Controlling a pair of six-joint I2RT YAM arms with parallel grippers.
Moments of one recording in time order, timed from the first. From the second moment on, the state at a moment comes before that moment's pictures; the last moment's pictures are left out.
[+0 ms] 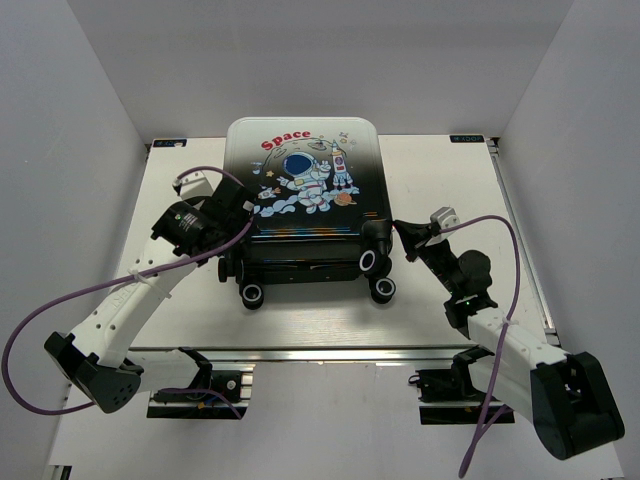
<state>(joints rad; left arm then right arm) -0.61 1.23 1.40 -1.30 -0.62 -1.06 0.33 1.02 0.26 0.89 -0.32 0.00</state>
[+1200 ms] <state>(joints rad) -0.08 1.91 1.80 -0.84 -0.59 -0.77 0.39 1.53 0.88 0.36 0.24 0.06</state>
